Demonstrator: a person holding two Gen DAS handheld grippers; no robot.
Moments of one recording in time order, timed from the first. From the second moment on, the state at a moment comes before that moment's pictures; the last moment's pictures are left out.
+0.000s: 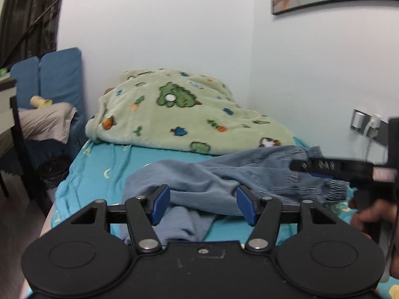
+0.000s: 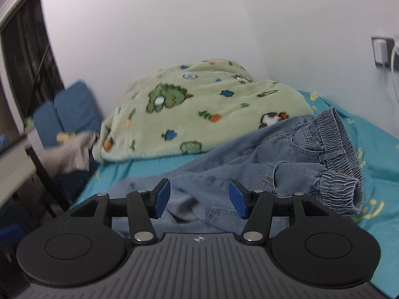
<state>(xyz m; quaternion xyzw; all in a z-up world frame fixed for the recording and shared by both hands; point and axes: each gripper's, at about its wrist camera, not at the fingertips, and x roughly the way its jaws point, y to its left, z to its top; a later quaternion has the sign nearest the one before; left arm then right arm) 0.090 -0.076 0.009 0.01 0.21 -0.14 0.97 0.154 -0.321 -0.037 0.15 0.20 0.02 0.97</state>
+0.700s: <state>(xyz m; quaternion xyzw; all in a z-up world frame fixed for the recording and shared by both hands) 0.157 -0.060 -0.052 0.01 0.30 -0.13 0.94 0.283 -0.384 -0.108 0.04 0.26 -0.01 0.97</state>
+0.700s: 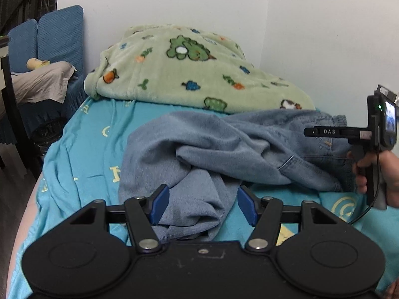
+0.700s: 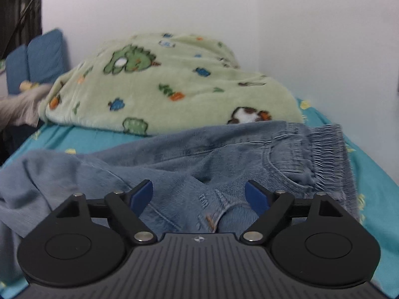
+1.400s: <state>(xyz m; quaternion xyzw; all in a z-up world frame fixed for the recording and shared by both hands) 0.163 -0.031 -0.044 -0.06 0.29 -0.11 0.95 0.199 -0.360 -0.074 -0.05 0.28 0.03 0.96</state>
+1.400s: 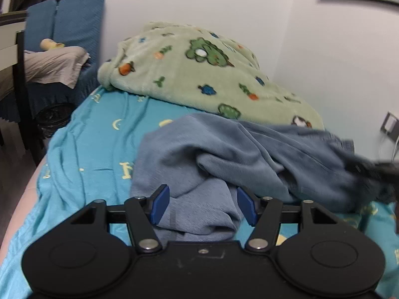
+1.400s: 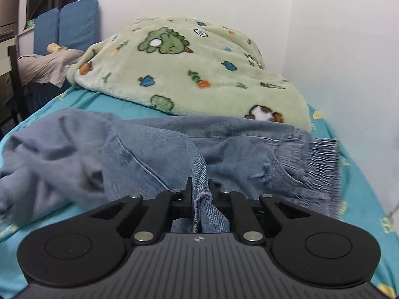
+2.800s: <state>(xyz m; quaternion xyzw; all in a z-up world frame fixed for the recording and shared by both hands) 0.127 -0.048 -0.032 -0.03 0.25 -0.14 0.96 0.092 -0.478 -0.157 0.59 0.30 -0.23 0.72</state>
